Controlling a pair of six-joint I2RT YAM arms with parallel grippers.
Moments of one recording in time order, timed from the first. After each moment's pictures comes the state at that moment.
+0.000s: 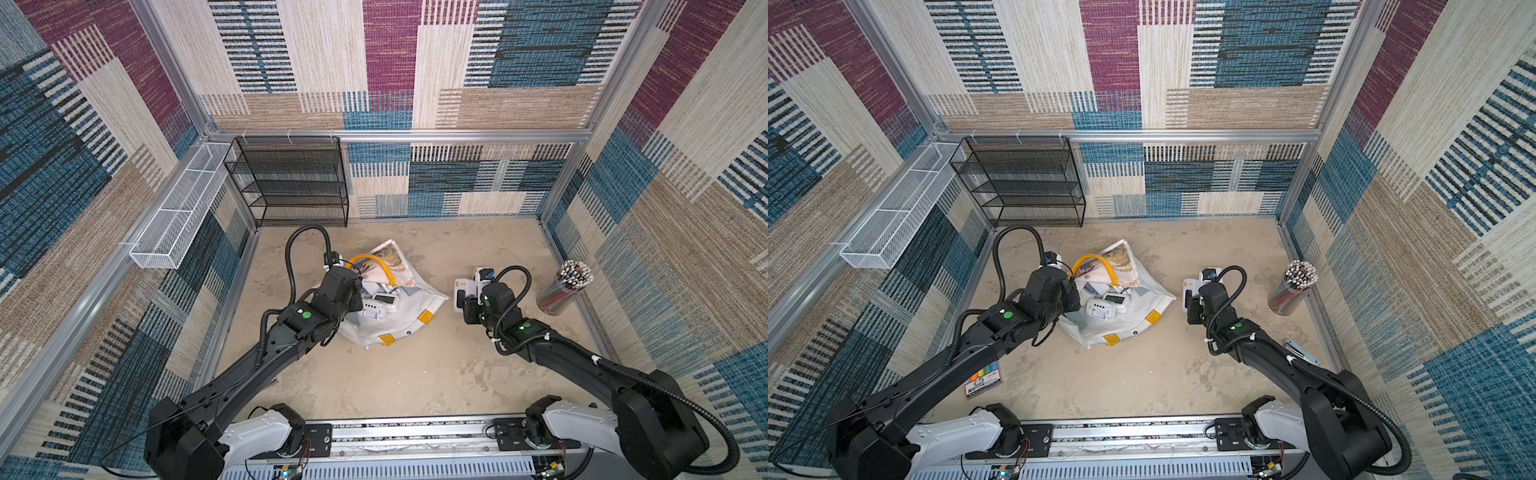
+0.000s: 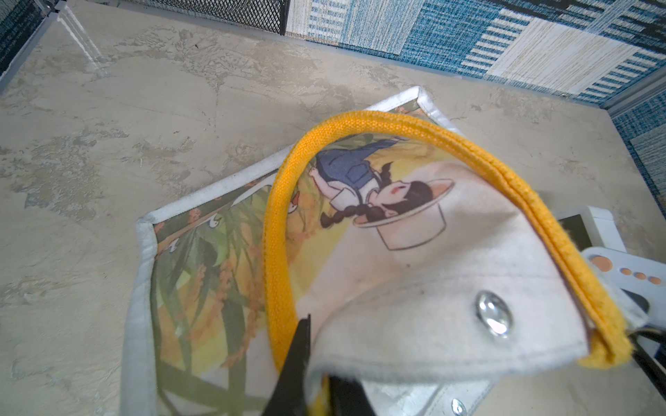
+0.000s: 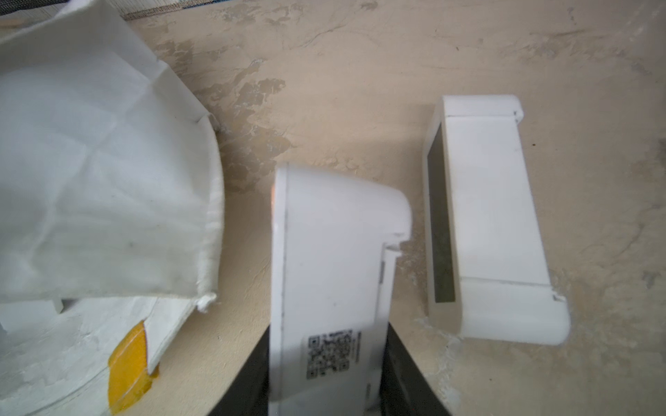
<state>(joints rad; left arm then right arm) -0.61 1.15 0.95 -0.52 -0.37 -0.57 0.43 1.21 0.58 -0.06 0.14 0.36</state>
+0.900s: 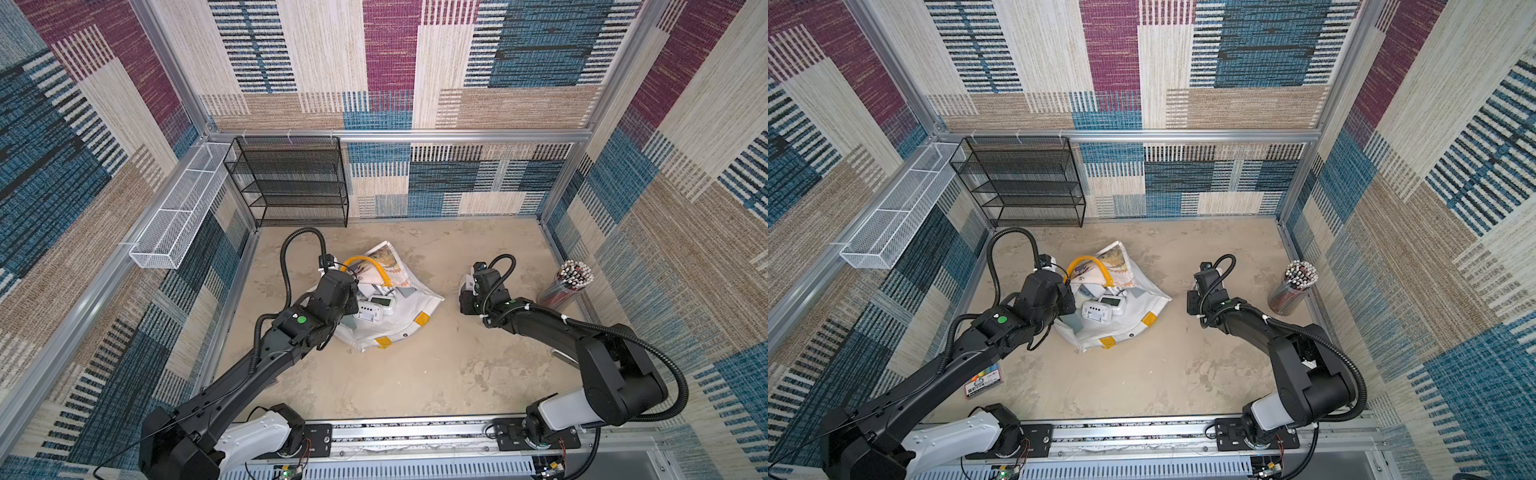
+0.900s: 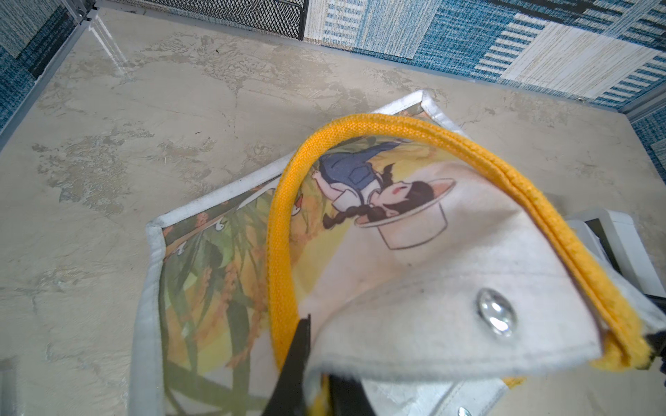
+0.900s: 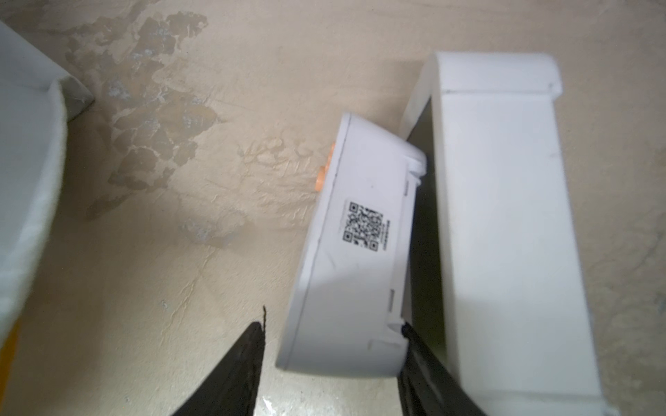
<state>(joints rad) -0.60 1.10 0.93 -0.55 -0.41 -0.57 0.36 1.47 0.73 -0.13 0.13 0.31</state>
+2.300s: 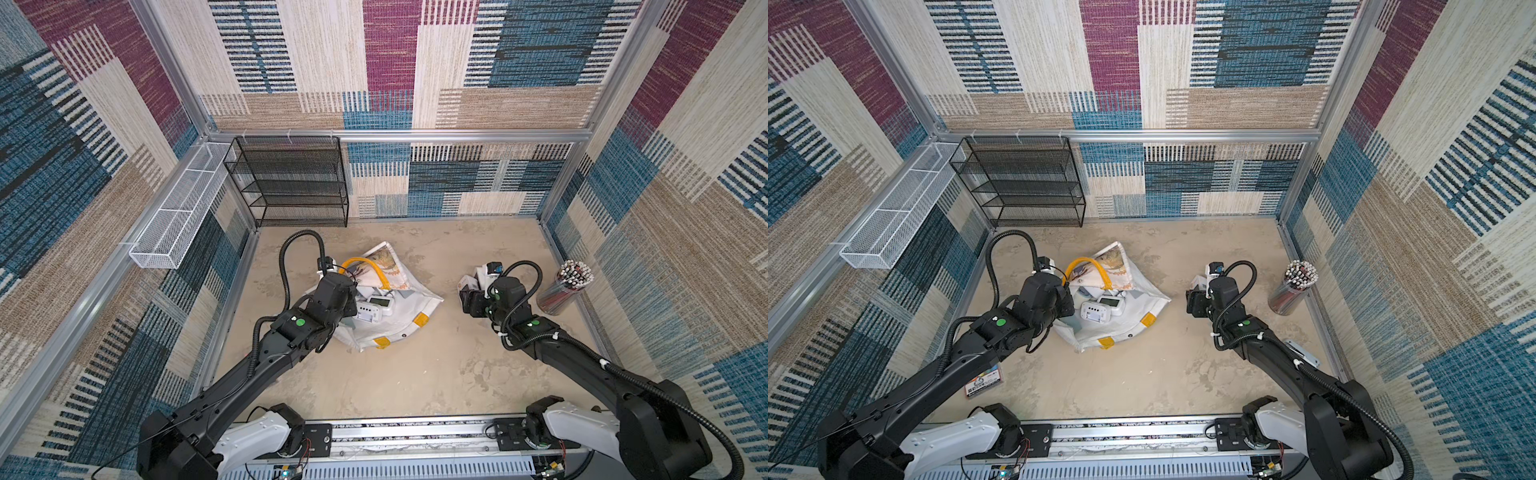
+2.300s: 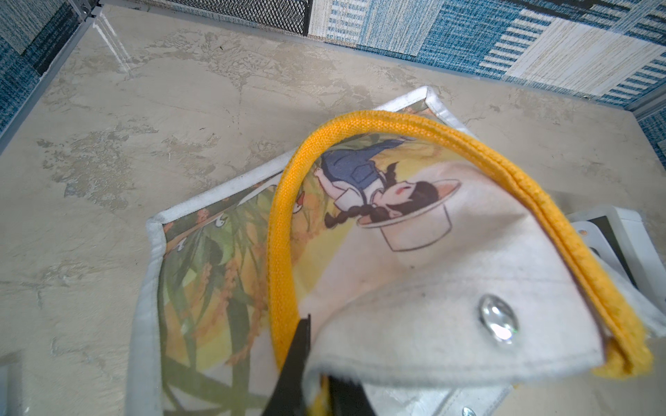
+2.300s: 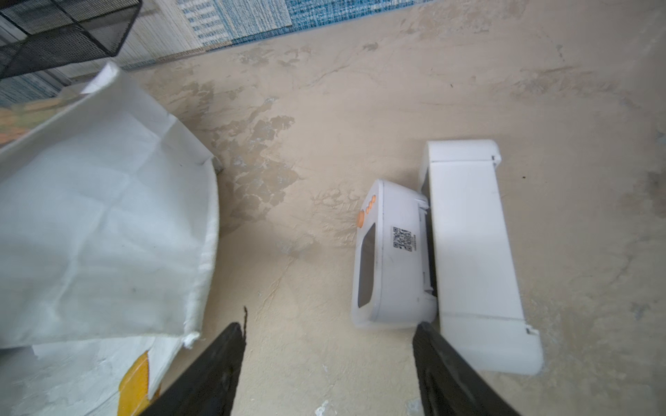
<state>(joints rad) -0.60 1.09 0.91 -0.55 -0.41 -0.57 0.36 1.12 0.56 -0.02 0.02 0.35</state>
